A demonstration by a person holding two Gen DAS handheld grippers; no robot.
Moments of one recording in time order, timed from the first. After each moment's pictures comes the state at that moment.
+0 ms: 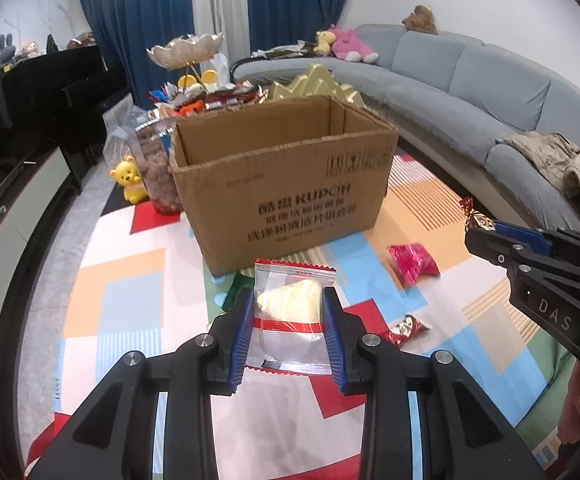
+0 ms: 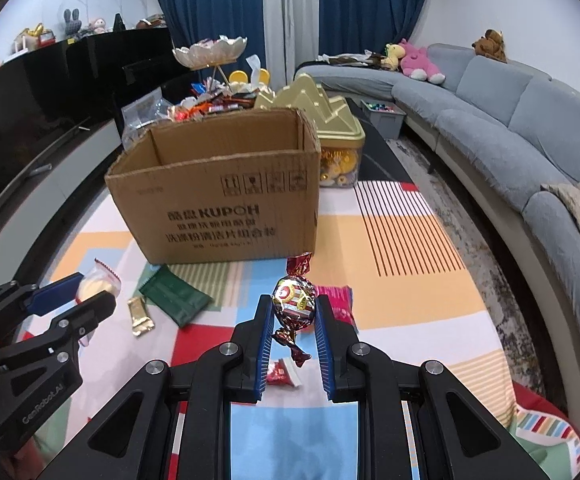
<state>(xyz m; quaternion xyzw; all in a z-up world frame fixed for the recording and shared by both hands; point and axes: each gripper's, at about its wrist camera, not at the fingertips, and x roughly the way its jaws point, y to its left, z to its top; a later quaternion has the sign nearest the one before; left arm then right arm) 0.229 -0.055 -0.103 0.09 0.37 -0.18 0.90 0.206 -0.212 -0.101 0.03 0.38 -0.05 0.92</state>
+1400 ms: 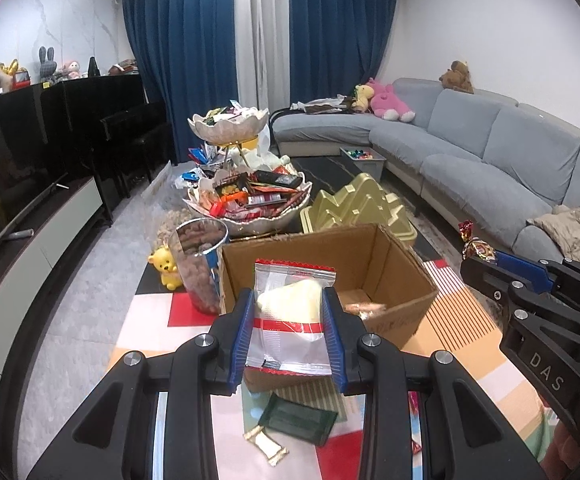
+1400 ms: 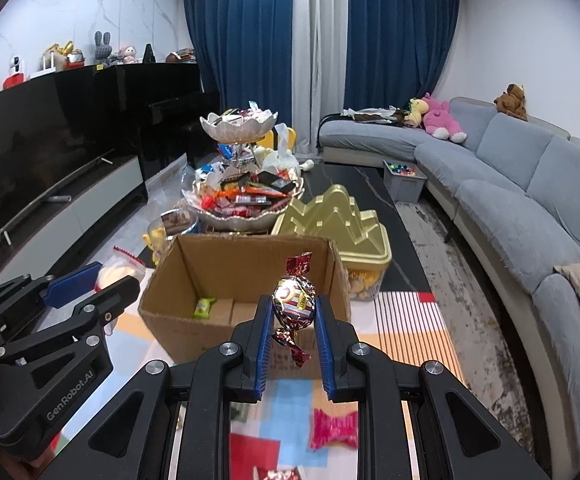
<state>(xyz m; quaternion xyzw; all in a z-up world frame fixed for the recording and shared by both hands) 0.304 -0.060 -0.006 0.05 0.30 -0.13 0.94 0.279 -0.197 -0.004 0.00 0.30 -0.01 0.95</state>
